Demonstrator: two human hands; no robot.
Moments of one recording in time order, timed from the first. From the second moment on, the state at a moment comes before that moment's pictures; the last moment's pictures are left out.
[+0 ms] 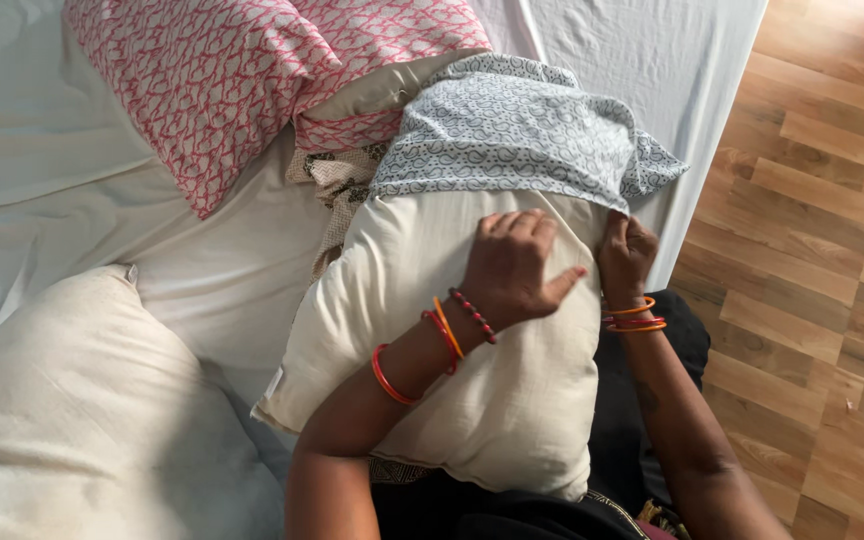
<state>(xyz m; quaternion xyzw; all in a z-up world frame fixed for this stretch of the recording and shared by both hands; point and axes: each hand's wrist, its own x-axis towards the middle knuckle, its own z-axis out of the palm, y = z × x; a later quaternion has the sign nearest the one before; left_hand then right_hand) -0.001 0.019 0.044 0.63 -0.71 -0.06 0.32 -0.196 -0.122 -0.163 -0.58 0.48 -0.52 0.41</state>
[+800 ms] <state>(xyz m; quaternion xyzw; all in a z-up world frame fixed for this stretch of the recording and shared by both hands) -0.035 0.004 -0.058 0.49 -0.82 -0.09 0.28 -0.151 -0.053 0.050 -0.87 0.40 -0.23 0.20</state>
